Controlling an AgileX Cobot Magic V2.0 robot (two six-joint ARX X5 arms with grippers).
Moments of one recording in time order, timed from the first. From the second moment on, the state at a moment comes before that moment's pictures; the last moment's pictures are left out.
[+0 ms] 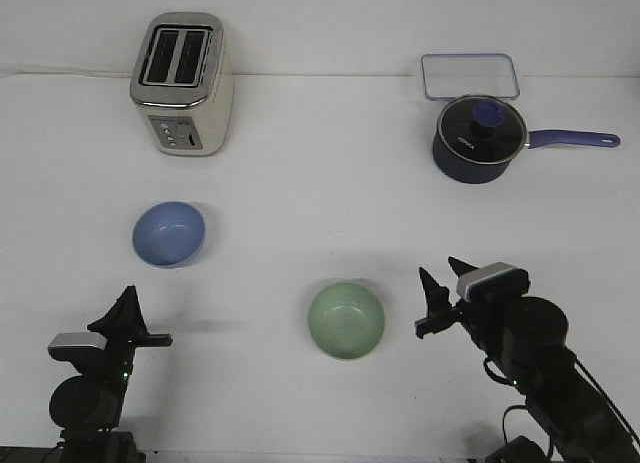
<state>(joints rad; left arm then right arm) 0.01 0.01 0.03 0.12 0.00 -0.19 0.48 0.67 0.75 -0.42 0.00 0.18</state>
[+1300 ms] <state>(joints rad) 0.06 1.26 0.99 -0.47 0.00 -0.33 0.48 0.35 0.53 -0.47 0.03 0.20</state>
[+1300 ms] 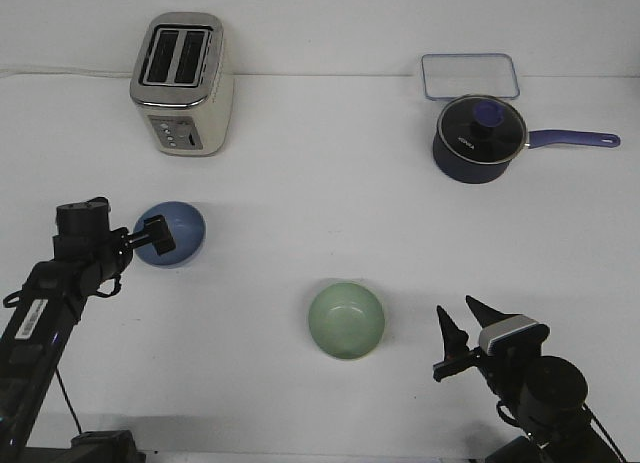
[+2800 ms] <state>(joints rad) -0.41 1.19 1.02 -0.37 0.40 -0.31 0.48 0.35 0.53 -0.47 0.03 0.20</state>
